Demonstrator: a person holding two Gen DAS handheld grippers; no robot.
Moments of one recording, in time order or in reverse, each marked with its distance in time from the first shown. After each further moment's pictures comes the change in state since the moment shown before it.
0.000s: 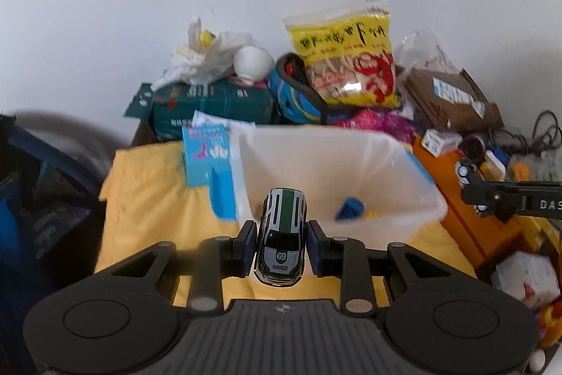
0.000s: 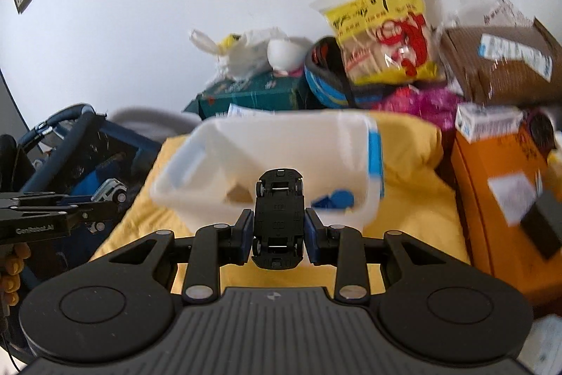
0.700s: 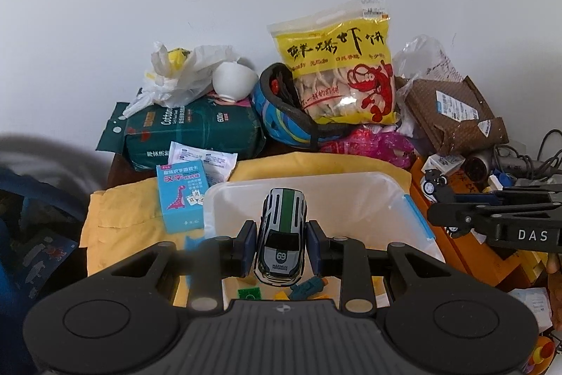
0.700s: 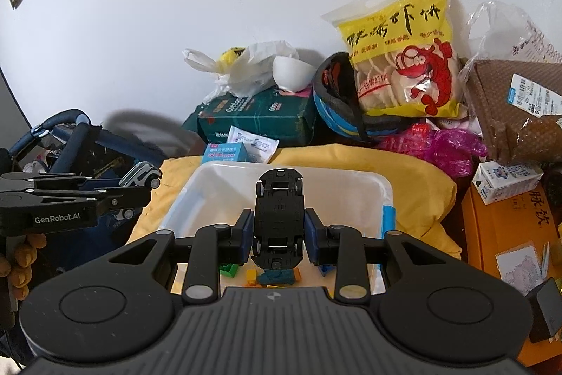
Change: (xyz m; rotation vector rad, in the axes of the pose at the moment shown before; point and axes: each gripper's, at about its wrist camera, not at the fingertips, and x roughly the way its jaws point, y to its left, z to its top) left arm 0.049 -0.018 0.079 0.023 0.074 -0.028; right arm 0.035 0.004 0.080 -0.032 0.073 0.004
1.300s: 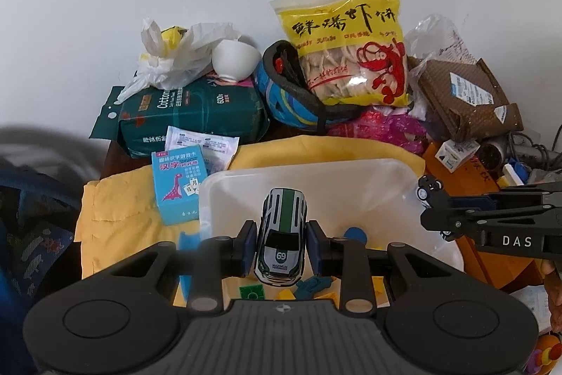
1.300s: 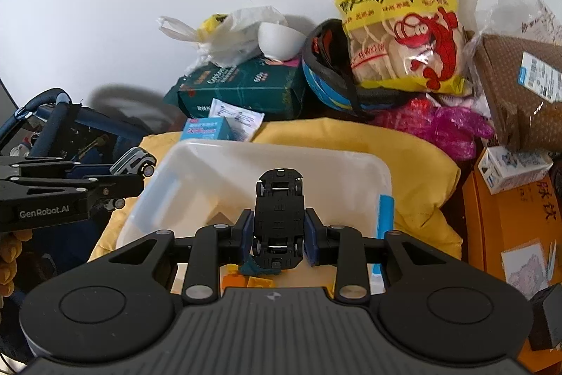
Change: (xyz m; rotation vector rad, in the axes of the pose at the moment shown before) left arm 0.031 0.000 0.005 0.006 0.067 0.023; right arm 0.041 -0.014 0.006 0.007 0.109 -0.029
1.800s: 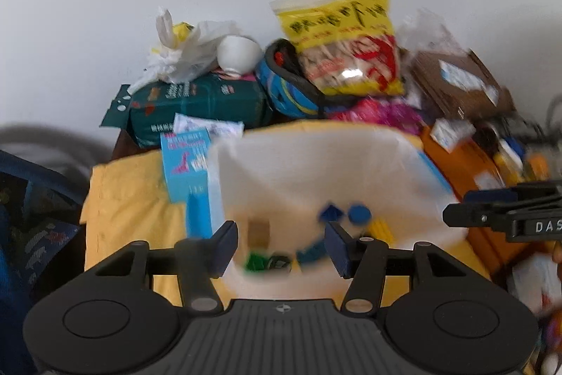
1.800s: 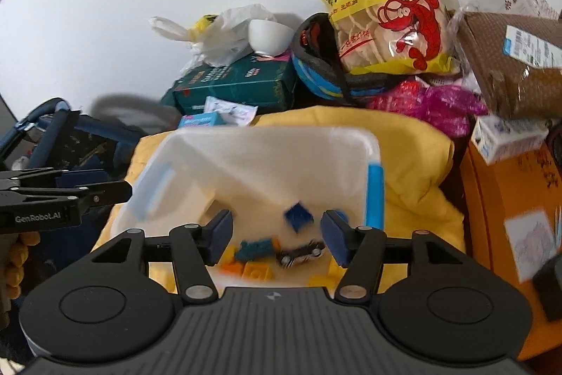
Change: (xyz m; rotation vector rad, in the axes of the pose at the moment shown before) left arm -0.023 -0.001 -0.076 0.041 -0.078 0.003; right arm -0.012 -0.012 -0.041 0.045 -0.050 0.021
